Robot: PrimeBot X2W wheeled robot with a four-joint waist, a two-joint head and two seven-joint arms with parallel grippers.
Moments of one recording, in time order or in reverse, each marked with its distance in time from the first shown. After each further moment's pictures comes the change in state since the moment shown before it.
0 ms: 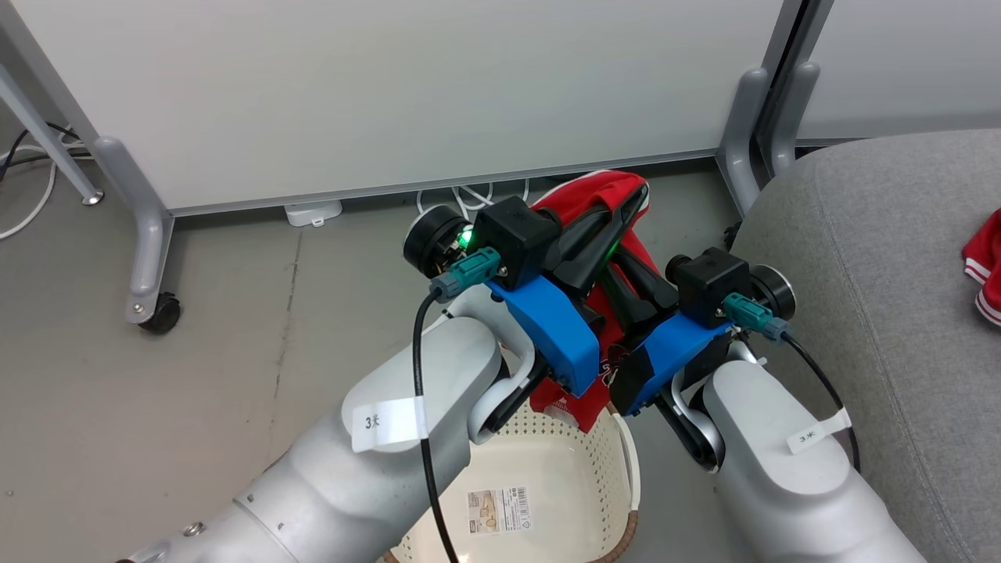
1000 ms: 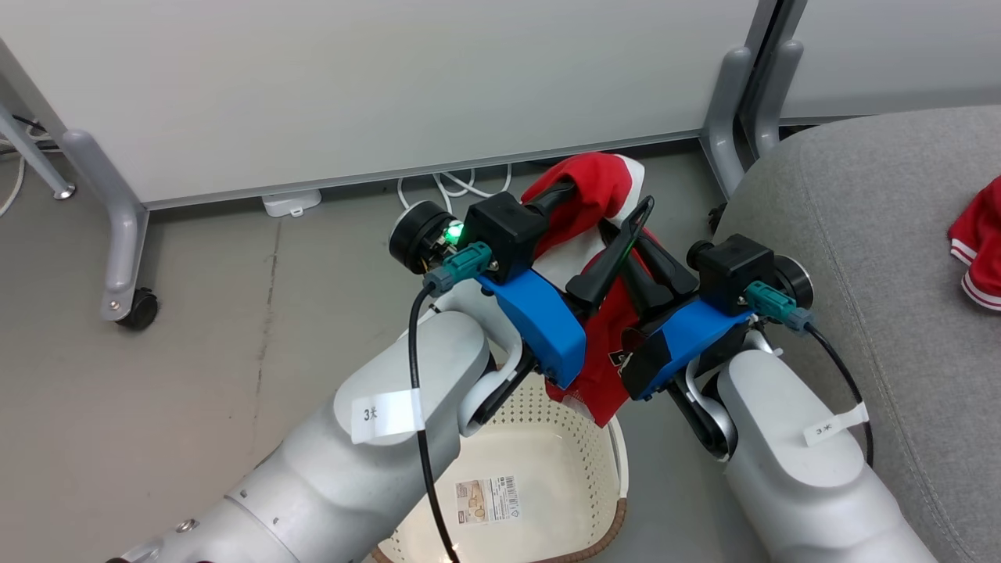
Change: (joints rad) left arm -0.009 0.001 0.009 0.042 0.027 0.009 0.000; right arm 0.001 0.000 -0.051 -0.017 -0.008 0.000 0.000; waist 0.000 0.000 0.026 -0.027
